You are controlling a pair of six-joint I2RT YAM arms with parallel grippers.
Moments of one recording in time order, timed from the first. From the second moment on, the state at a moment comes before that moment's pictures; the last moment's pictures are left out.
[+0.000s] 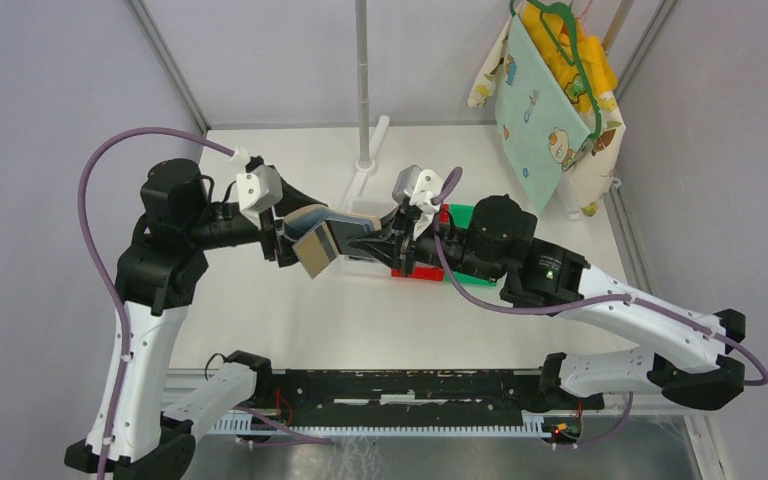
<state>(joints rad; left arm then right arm) -0.26 0.92 1.44 -0.74 1.03 0.30 1.17 1.18 1.35 -0.10 -0.10 0.03</state>
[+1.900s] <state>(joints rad) -0.28 0.80 1.21 -0.49 1.11 0.02 1.16 1.22 1.52 -0.36 -0.13 -0.11</state>
